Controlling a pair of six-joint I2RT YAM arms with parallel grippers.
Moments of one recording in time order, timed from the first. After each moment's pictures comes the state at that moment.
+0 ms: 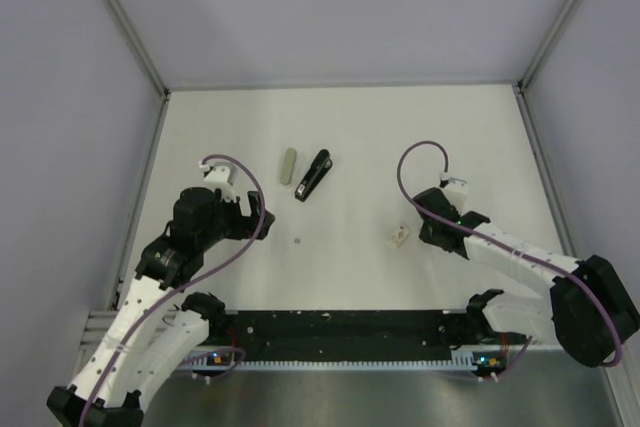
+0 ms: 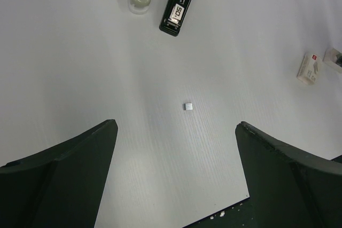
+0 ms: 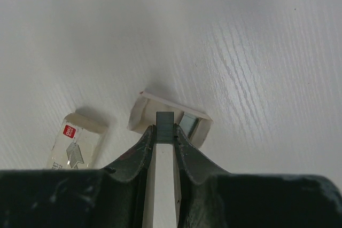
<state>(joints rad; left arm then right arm) -0.37 0.63 0.70 -0.61 0.09 -0.31 0.57 1.16 0.54 -0.45 0.46 0.78</state>
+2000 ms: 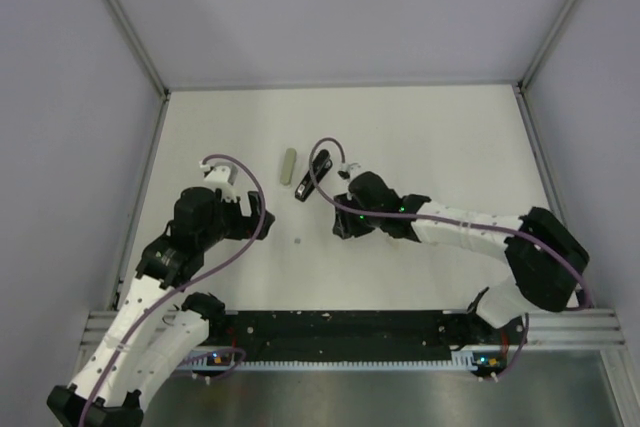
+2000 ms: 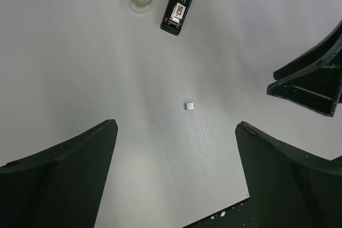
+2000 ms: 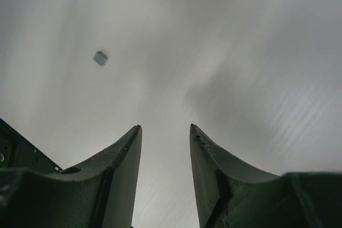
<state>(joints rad) -0.37 0.64 0.70 -0.61 0.10 -0.31 0.87 1.44 0.84 -0.21 0.01 0.53</state>
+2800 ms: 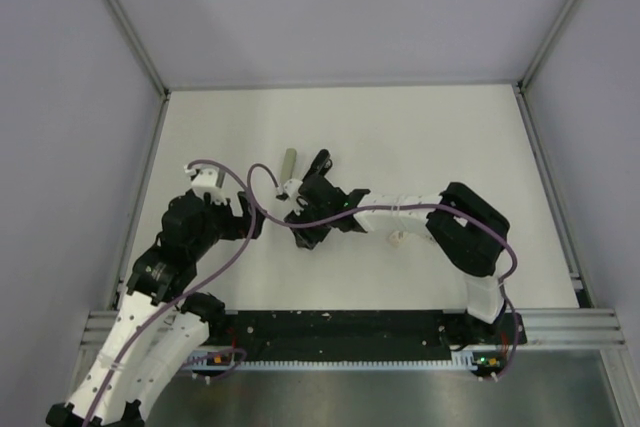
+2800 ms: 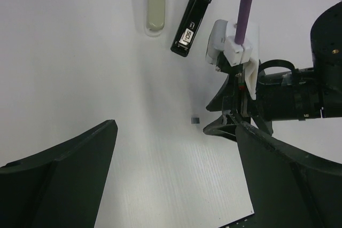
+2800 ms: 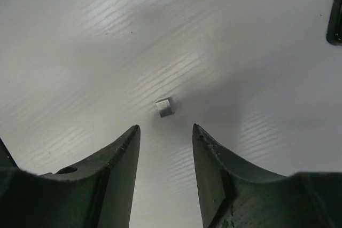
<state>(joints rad) -0.37 0.54 0.70 -0.60 0.02 -0.31 1.00 1.91 1.22 -0.15 -0.19 0.11</state>
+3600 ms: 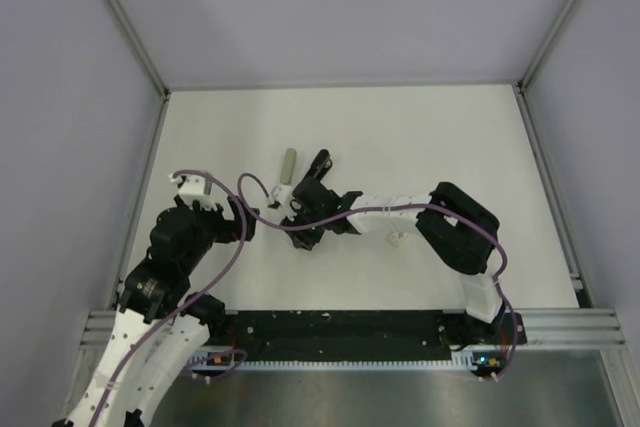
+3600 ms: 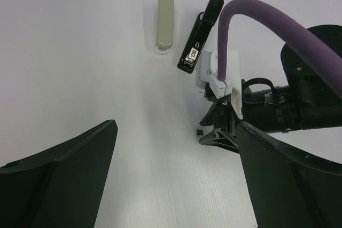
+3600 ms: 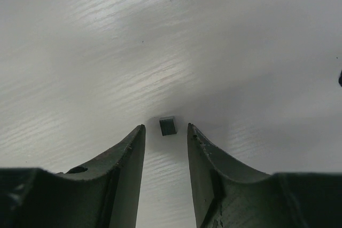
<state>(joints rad) -0.37 0.42 0.68 -0.60 -0.04 -0.32 1.02 1.97 1.25 -0.14 -0.22 -0.06</state>
